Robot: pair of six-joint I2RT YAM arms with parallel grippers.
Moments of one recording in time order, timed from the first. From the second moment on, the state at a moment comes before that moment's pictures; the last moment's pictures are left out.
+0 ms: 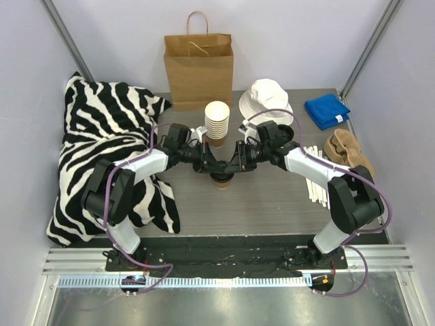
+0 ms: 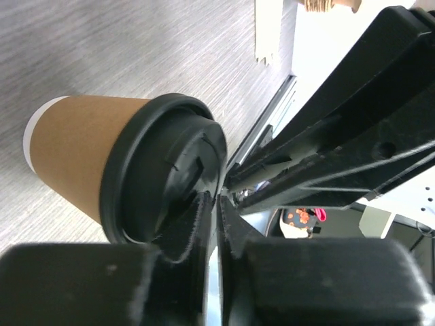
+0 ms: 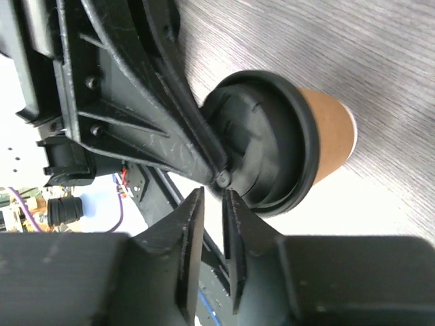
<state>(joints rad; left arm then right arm) -0.42 1.73 1.02 -0.06 0.86 -0.76 0.48 1.61 1.03 -0.17 -0.70 0.49</state>
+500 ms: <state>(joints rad) -0.35 1.43 1.06 -0.08 0.81 -0.80 0.48 1.41 1.08 -0.30 -0.58 0.35</state>
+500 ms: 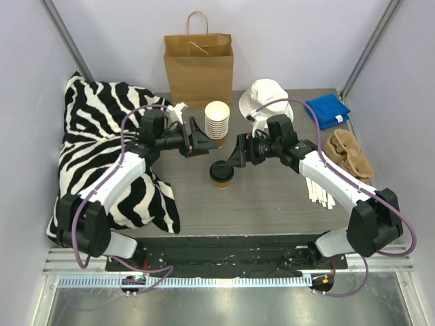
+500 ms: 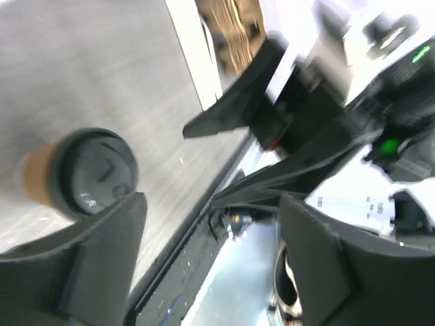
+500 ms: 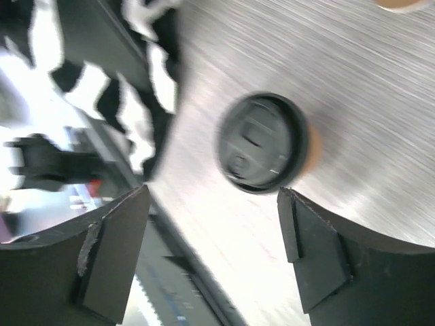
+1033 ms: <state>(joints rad) -0.08 1.32 1.04 -0.14 0.74 -0.78 0.64 1.61 1.05 -0.33 -0.35 0.16</state>
